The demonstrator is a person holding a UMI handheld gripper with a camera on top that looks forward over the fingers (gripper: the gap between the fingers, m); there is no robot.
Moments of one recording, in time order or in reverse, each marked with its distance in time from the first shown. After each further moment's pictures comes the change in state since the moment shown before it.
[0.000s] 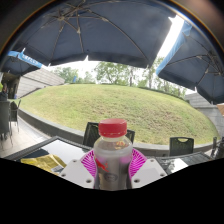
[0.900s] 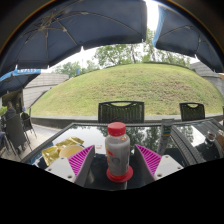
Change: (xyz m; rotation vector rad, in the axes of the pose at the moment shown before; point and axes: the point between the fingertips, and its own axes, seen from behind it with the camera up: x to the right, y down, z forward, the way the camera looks) arm -0.004 0.090 -0.078 -0.206 -0.166 0.233
